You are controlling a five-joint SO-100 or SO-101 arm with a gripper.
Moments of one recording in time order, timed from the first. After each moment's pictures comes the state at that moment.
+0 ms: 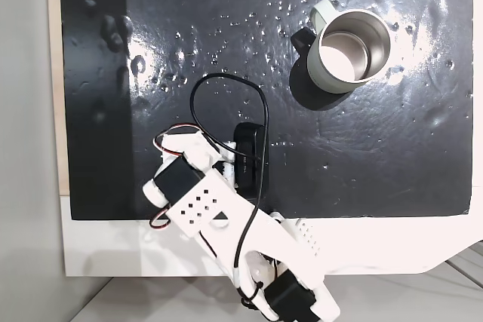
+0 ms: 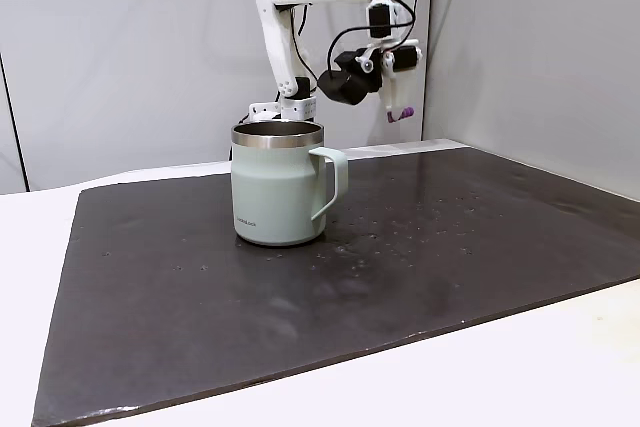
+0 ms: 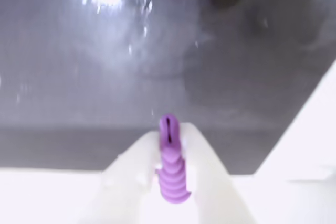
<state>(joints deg) -44.9 108.5 102.6 86.7 37.4</state>
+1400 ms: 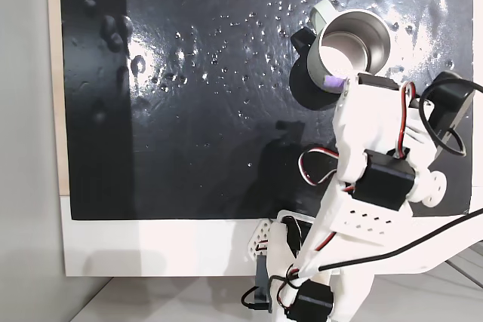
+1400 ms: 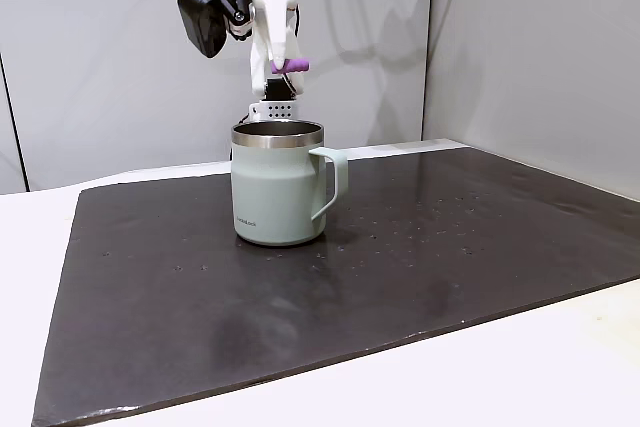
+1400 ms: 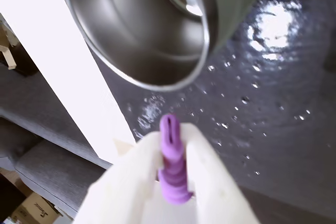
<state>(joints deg) 13.5 112.1 85.4 81.2 -5.6</state>
